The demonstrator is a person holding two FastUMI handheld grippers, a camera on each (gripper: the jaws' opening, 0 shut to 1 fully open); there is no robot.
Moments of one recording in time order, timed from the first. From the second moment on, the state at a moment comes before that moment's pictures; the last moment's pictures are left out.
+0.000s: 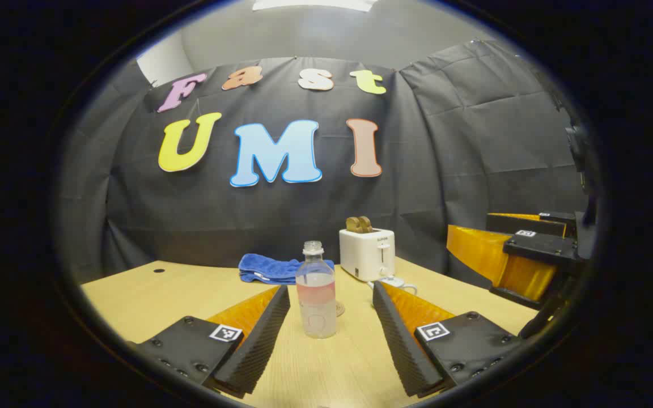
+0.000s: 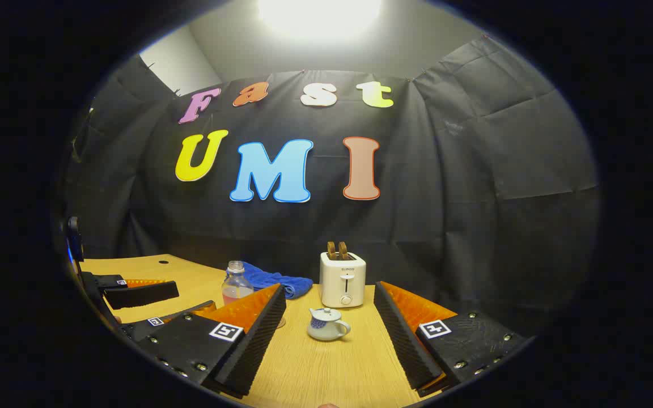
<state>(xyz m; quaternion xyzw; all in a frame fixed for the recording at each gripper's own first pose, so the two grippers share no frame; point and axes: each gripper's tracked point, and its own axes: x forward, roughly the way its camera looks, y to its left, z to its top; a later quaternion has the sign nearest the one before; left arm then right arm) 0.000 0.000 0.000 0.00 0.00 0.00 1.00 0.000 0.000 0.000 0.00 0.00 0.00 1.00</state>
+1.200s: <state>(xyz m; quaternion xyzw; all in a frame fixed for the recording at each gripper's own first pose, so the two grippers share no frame) 0.025 0.018 -0.016 0.02 0.01 0.00 1.00 0.055 0.009 0.024 0.01 0.01 0.04 1.00</state>
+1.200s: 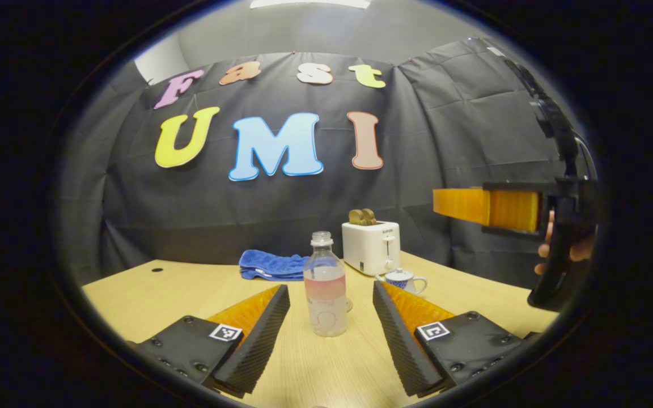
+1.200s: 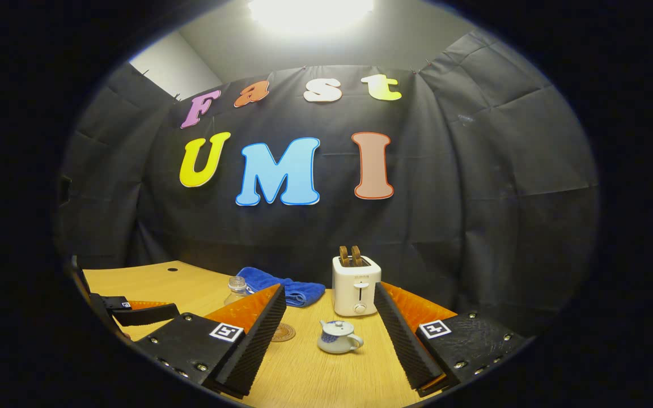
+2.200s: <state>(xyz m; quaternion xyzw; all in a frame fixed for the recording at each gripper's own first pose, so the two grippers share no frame) 0.147 0.023 -0.087 0.01 0.08 -0.02 1.00 0.216 0.004 -0.108 0.05 0.09 0.02 1.00</state>
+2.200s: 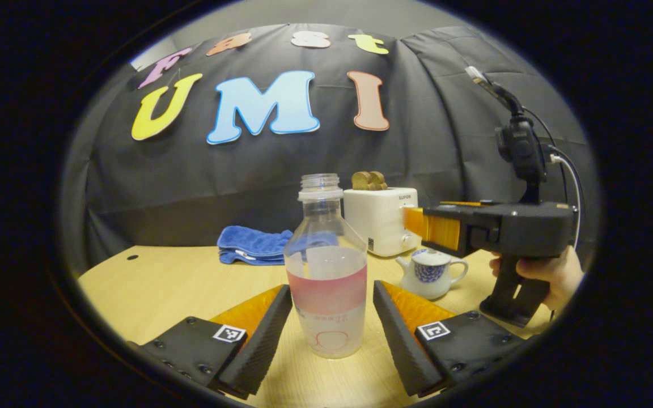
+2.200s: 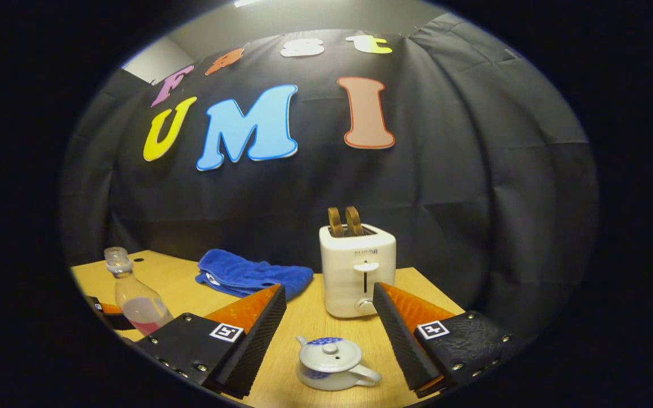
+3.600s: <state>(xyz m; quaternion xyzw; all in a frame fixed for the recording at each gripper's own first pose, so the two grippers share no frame) 0.151 0.018 -0.085 -0.01 0.11 -0.04 0.99 0.232 0.013 -0.146 0.05 0.13 0.04 0.99</state>
